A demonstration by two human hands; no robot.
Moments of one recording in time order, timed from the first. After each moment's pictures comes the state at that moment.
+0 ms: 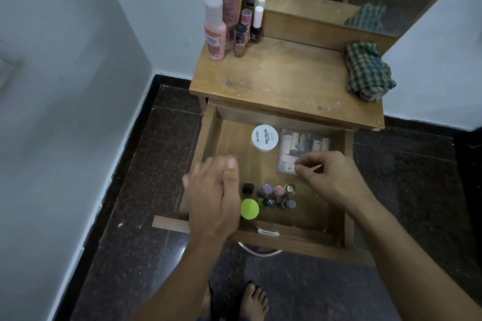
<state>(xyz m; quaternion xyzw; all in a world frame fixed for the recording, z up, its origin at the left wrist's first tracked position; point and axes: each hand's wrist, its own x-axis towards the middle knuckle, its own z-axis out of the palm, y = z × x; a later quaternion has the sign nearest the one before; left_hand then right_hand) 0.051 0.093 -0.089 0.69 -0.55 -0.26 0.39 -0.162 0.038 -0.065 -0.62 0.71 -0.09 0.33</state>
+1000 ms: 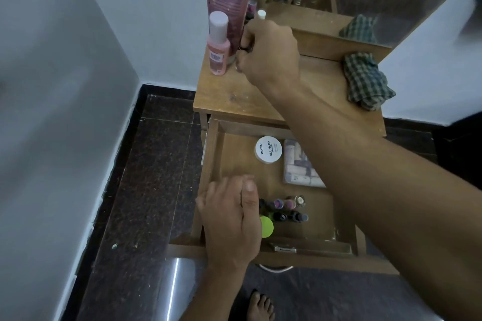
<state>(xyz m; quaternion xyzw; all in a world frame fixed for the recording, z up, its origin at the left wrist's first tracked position) 0.052 0.089 -0.090 0.68 -0.56 -0.26 0.38 -0.019 -0.136 -0.006 -0.72 0.64 -0.28 0.06</state>
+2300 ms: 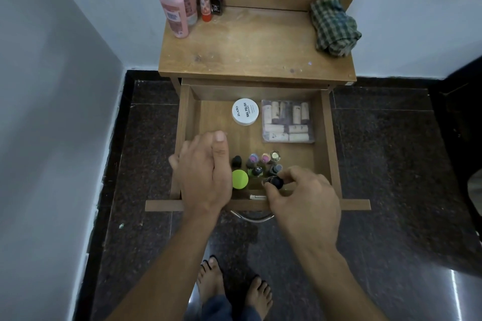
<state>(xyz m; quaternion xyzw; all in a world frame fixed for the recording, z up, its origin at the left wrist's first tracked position) 0.048 0.095 -0.090 0.68 -0.59 -0.25 0.35 -0.097 0.158 -0.078 -0.53 0.82 -0.18 0.12</state>
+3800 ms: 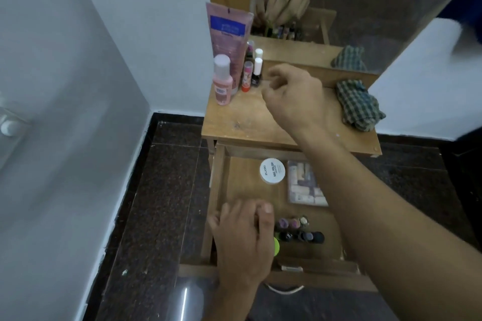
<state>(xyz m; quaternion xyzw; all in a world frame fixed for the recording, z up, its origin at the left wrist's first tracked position) 0.049 0.092 -0.086 0.69 -0.61 -0.24 0.31 -0.049 -0.092 0.021 -0.62 0.70 -0.32 0.13</state>
